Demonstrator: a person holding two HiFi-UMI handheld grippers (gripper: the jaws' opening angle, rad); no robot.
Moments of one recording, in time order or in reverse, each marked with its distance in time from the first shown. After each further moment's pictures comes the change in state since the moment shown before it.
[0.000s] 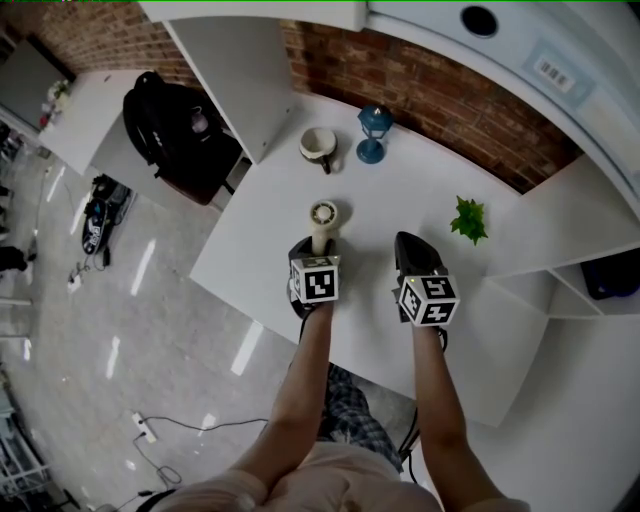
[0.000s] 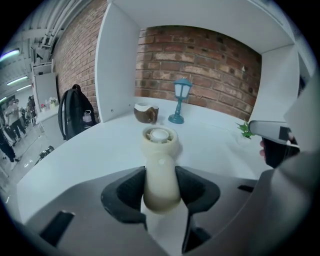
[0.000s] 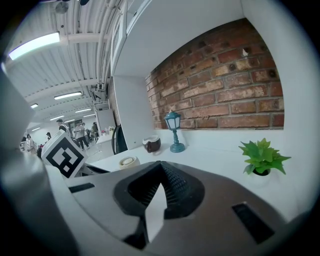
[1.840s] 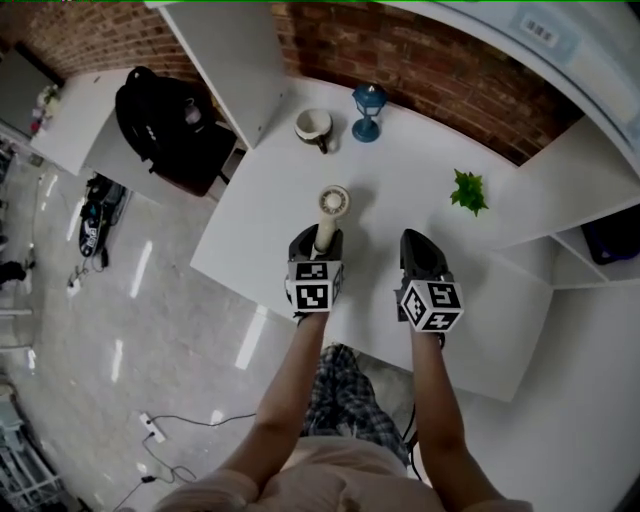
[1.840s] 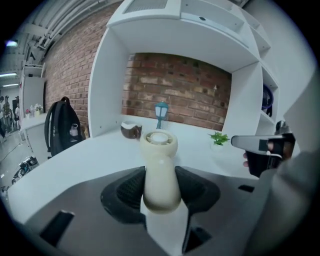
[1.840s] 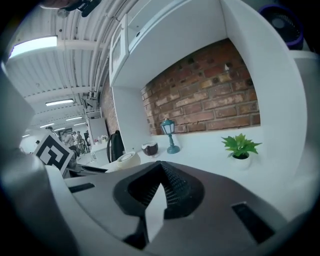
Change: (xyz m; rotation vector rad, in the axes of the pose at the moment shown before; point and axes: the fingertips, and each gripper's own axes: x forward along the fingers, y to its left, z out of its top) left arm -0.056 -0.026 0.009 0.092 -0.221 -0.187; right arm -0.056 0.020 -0.009 0.070 -0.102 -0.098
